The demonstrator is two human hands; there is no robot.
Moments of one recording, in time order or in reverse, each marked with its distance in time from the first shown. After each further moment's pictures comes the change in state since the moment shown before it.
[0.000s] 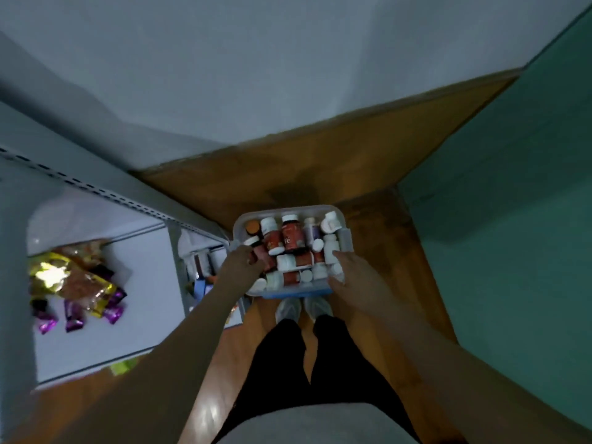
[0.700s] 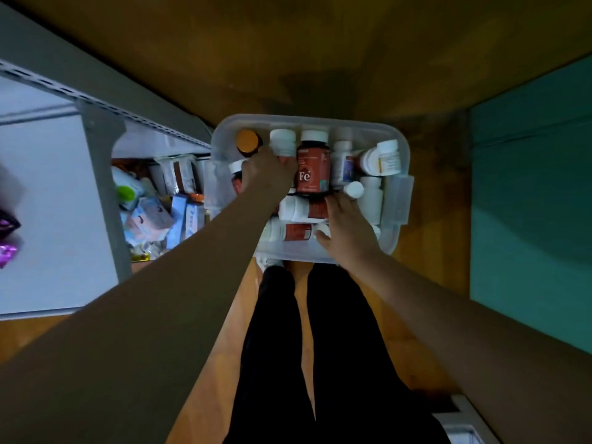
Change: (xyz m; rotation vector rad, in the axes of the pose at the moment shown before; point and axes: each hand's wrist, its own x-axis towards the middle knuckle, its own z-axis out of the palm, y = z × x) left_hand 0.201 -0.051 0.103 -0.032 0.203 -0.328; right_hand 0.162 0.068 0.160 -0.111 -0.067 -0.144
